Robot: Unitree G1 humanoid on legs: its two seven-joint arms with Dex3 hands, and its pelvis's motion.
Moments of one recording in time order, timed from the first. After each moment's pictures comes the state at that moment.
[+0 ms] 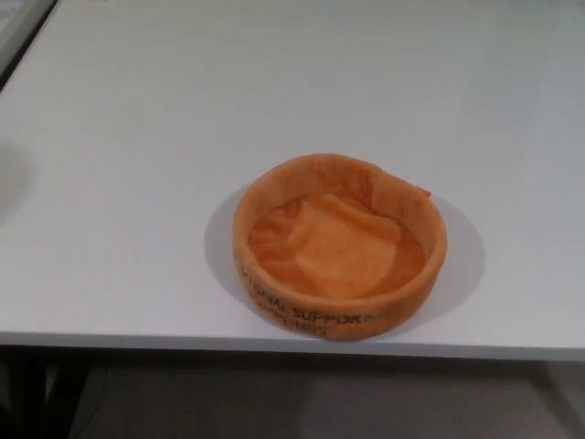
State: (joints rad) left_arm 0.59 0.20 -0.02 0.53 0.00 -0.35 -0.13; right_arm 0.54 -0.33 -0.17 0.63 0.03 -0.35 0.20
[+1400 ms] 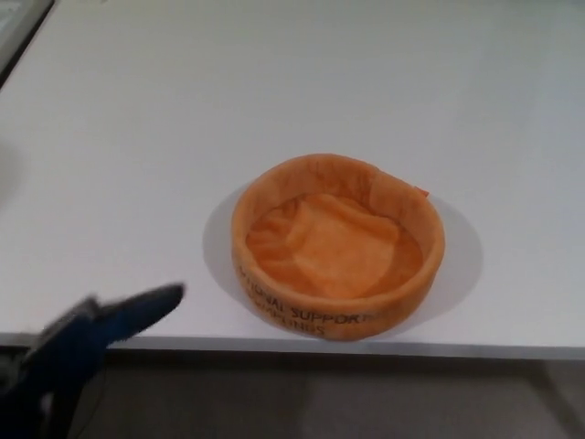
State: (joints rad) left_arm 0.38 0.29 0.13 -0.46 0.02 -0.78 -0.21; right_arm 0.61 -0.33 -0.30 0.58 0.28 -0.83 0.51
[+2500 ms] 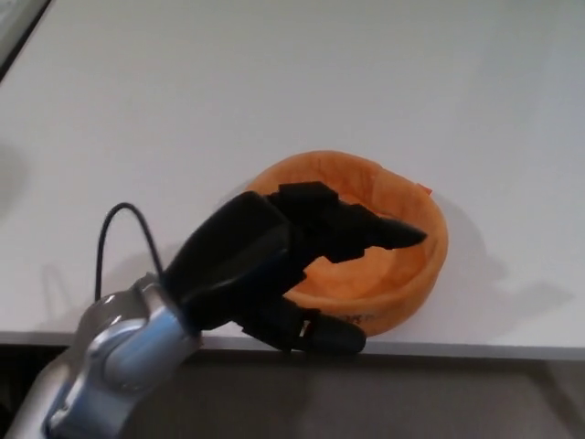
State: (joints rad) left_arm -0.32 0.34 -0.26 -0.02 0.55 -0.60 -0.20; right_arm 0.58 -0.33 -0.30 0.60 0.28 -0.85 0.55
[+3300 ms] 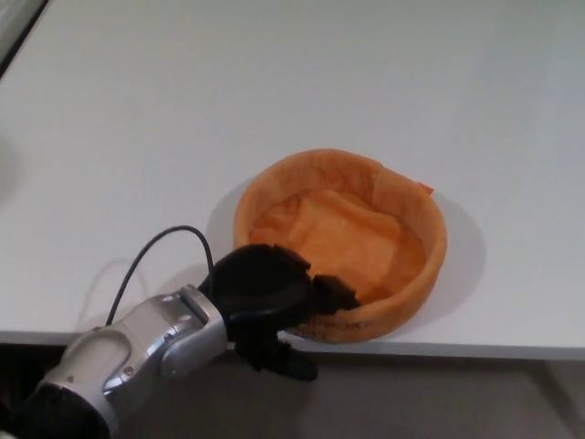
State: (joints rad) left_arm -0.54 0.43 -0.61 0.48 0.93 -0.47 -0.01; right_arm 0.57 -0.33 -0.30 0.60 0.29 -0.85 0.57
